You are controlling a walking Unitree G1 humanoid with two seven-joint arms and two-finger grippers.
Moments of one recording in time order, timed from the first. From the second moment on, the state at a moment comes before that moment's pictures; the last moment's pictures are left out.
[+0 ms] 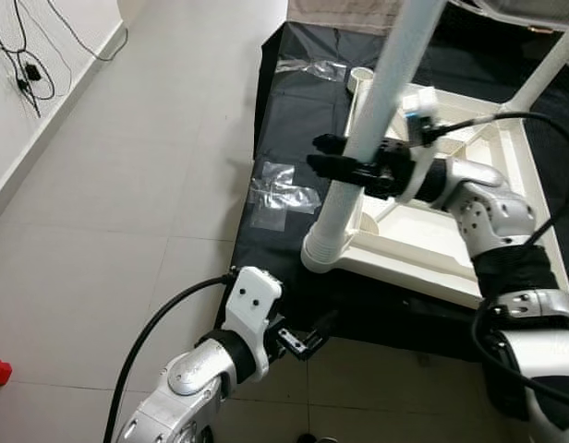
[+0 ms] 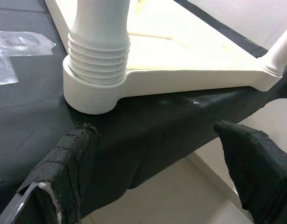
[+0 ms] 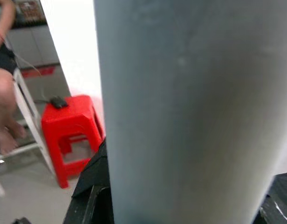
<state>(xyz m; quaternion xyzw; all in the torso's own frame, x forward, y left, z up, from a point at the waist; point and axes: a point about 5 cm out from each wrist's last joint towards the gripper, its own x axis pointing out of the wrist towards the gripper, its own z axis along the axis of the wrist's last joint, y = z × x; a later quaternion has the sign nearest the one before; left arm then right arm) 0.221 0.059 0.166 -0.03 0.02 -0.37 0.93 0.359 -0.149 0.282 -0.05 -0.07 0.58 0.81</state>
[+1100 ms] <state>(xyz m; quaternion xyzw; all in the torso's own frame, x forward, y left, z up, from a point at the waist) 0.225 0.060 0.168 -0.03 0.01 -0.36 0.93 0.349 -0.155 0.250 0.01 -0.11 0.35 0.93</state>
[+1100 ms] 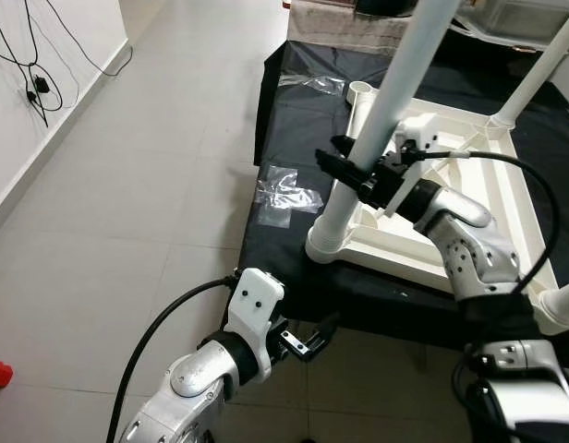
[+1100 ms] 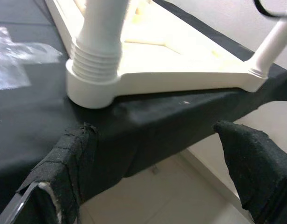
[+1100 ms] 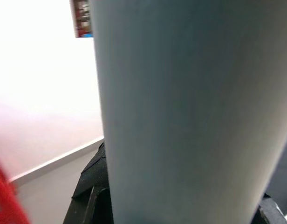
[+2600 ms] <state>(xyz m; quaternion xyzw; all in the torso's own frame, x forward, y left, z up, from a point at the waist) 0.243 0.066 0.168 -0.02 0.00 -0.35 0.94 0.365 -0.117 0.255 0.12 -0.09 0.06 0.99</state>
